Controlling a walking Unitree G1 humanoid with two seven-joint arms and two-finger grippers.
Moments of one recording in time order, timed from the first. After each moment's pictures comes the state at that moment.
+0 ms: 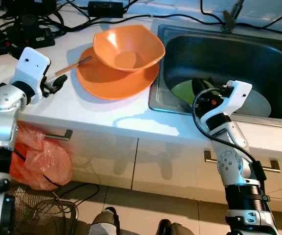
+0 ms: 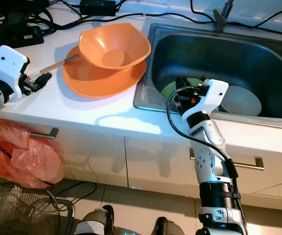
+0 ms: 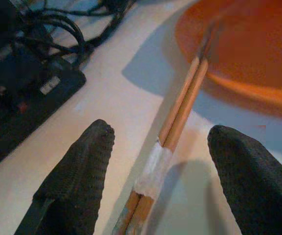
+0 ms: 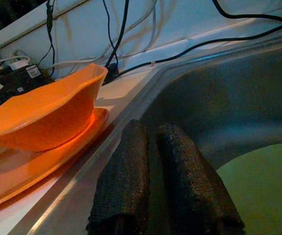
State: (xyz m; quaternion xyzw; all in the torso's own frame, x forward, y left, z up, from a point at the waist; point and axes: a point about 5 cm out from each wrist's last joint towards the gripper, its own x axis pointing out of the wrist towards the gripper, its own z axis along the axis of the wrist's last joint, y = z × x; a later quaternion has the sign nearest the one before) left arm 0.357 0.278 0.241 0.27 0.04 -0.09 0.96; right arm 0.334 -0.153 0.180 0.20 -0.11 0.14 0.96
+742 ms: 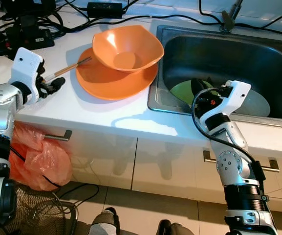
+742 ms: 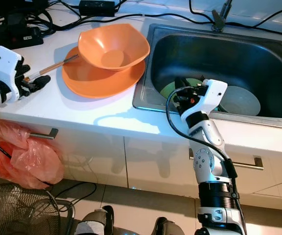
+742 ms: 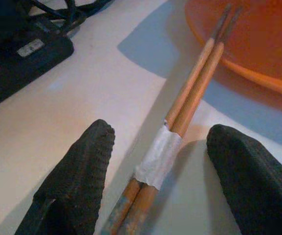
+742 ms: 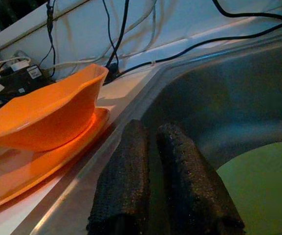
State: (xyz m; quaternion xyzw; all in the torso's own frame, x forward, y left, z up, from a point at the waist) left arm 0.366 0.292 0.231 0.18 0.09 -0.11 0.97; right arm 0.334 -0.150 0.180 0.20 -0.10 0.14 0.96
